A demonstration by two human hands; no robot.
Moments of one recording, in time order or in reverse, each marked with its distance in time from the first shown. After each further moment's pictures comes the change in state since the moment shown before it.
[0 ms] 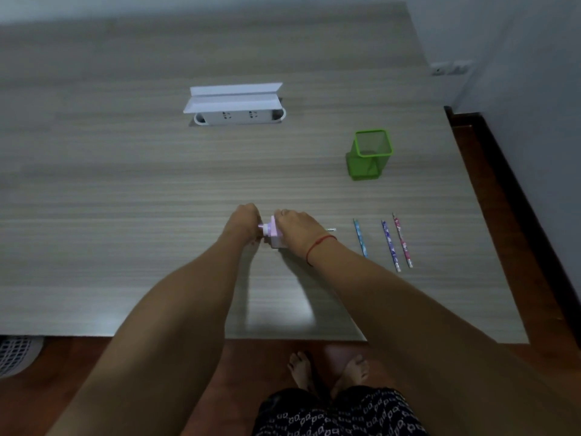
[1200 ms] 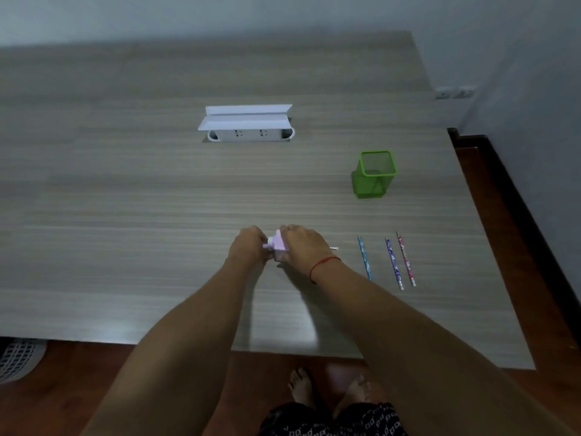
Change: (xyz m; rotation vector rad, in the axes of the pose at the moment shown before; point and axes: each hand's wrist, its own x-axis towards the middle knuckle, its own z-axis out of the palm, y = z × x) left_hand -0.026 -0.001 0.011 -0.146 0.078 -0.102; right_hand -0.001 0.008 0.012 -0.007 0.064 -0.015
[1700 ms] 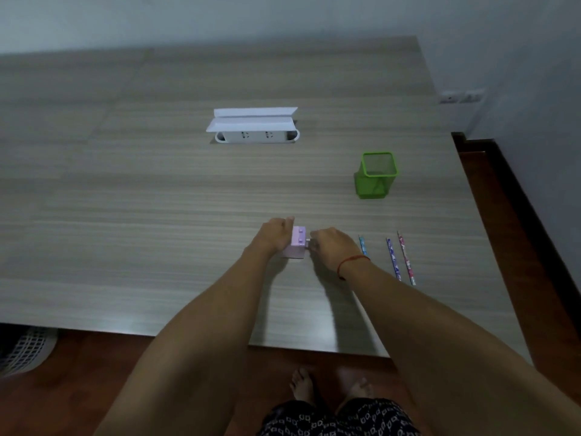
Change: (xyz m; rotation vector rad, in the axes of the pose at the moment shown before) left_hand -0.016 0.050 -0.003 -0.197 -0.014 0.066; right_hand -0.024 0.042 -0.015 -0.038 -0.082 0.114
